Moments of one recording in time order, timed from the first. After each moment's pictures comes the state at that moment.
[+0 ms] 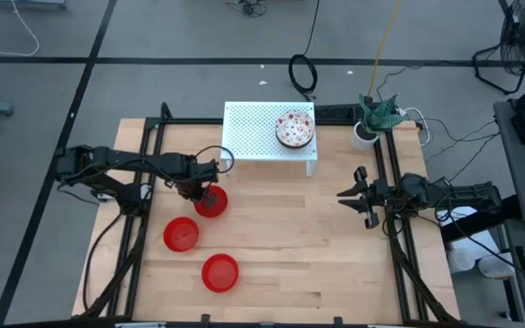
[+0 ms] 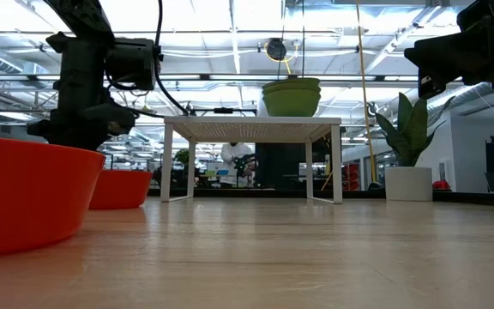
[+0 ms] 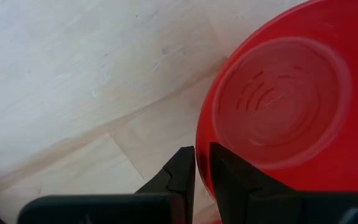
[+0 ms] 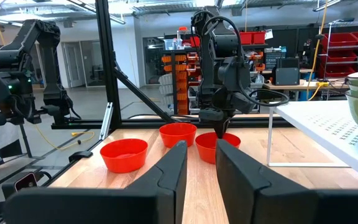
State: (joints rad) left arm 0.21 1.39 0.76 -0.91 0.07 -0.87; right arm 0.03 0.08 0.02 0.19 -0.08 0.06
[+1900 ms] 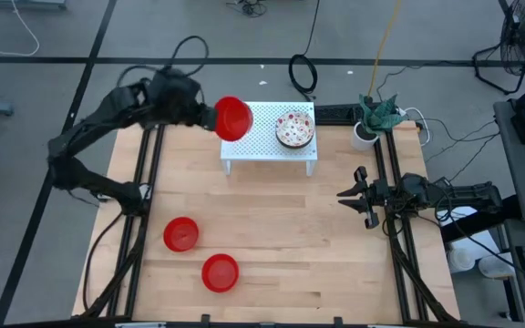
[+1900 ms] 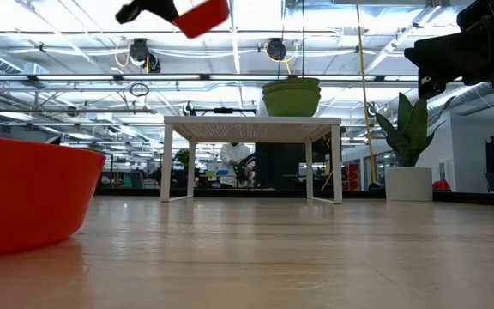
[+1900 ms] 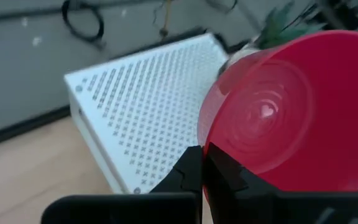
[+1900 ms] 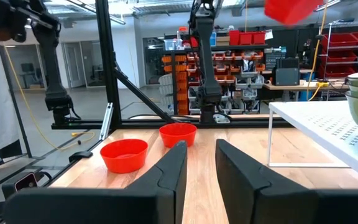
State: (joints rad) left arm 0.46 1.32 1.67 -1.03 -0.08 -0.61; right arm 0.03 0.08 0.02 0.19 -0.08 0.06
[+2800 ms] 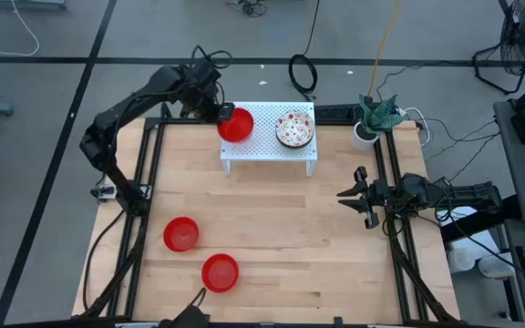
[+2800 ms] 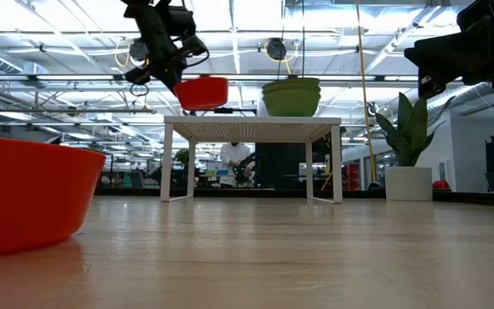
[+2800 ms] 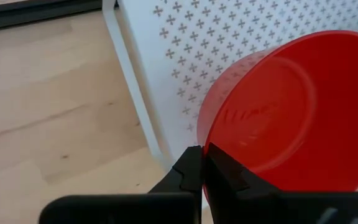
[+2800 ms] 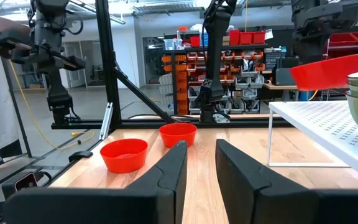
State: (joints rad) left arm 0.74 1.67 1.71 -1.22 0.25 -0.61; right arm 0.03 0.08 0.02 0.19 -0.08 0.06
